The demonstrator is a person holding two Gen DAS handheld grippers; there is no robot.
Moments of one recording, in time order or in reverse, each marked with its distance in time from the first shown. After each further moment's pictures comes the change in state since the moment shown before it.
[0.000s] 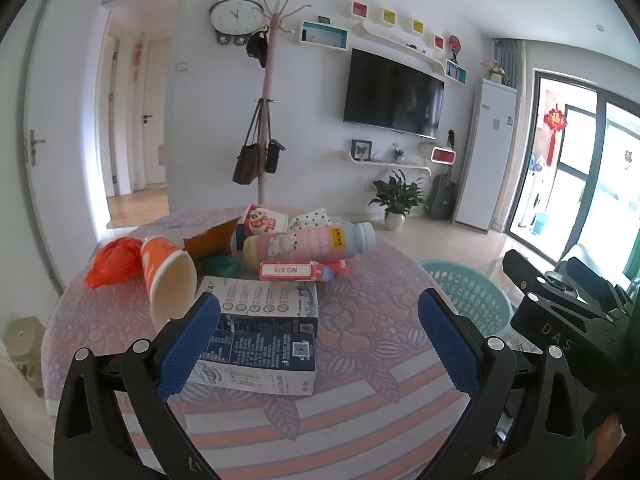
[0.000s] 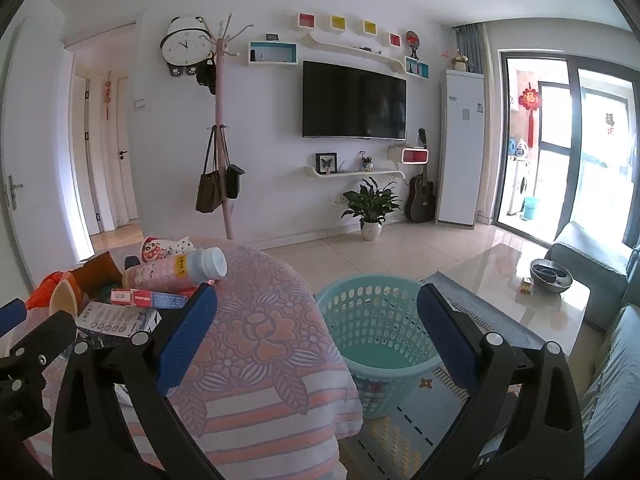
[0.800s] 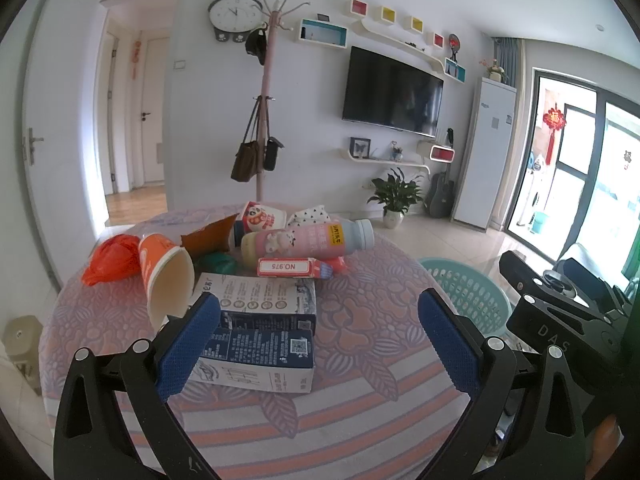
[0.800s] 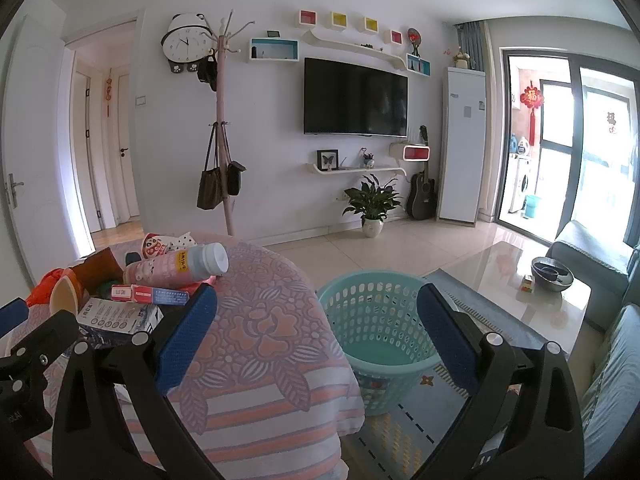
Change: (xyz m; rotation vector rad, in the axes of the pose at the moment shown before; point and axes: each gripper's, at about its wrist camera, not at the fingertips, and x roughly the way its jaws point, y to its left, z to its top) left arm -0.002 -0.002 -0.003 0.001 -0.002 0.002; right arm 0.001 0.000 -0.003 -0.001 0.008 0.001
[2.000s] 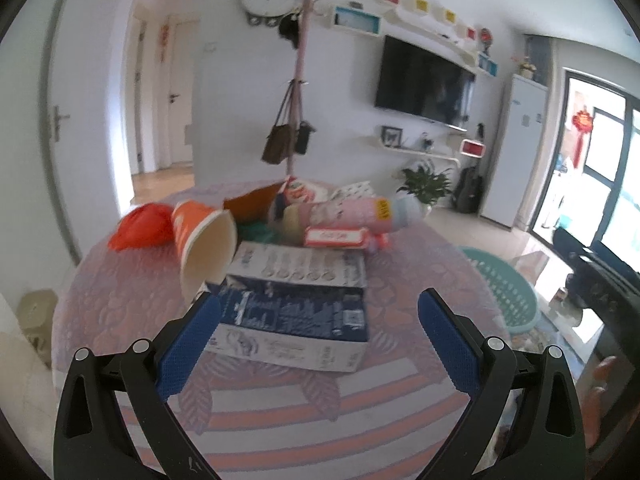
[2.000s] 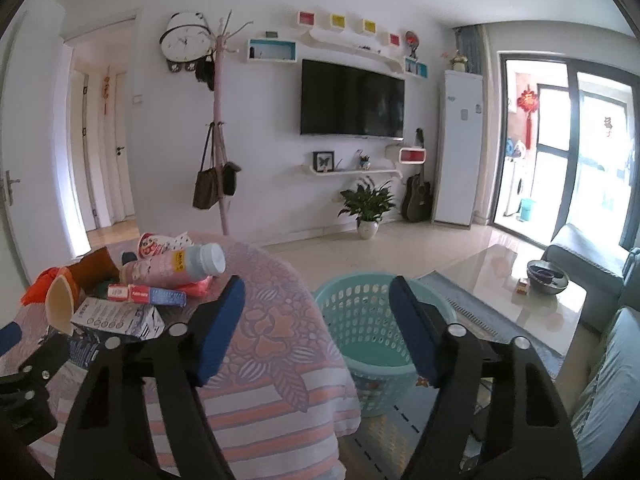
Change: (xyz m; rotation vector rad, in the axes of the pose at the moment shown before) left arm 0.008 0.025 -0.020 -0.065 0.058 0.108; right arm 0.002 0.003 -0.001 -0.010 0.015 -0.006
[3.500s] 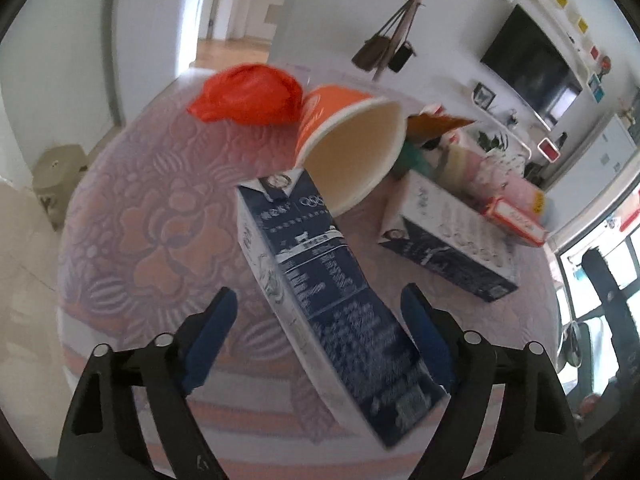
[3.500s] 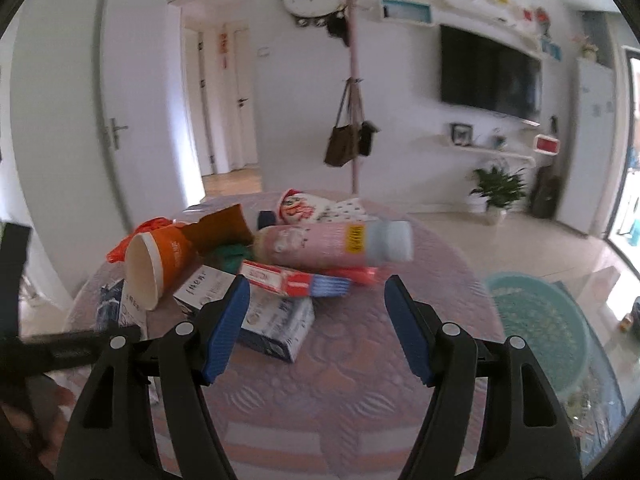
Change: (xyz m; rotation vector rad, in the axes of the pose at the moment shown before) left arm 0.059 0.127 -0.008 -0.379 0.382 0.091; right arm 0.062 0.112 0.011 -0.179 0.155 0.468
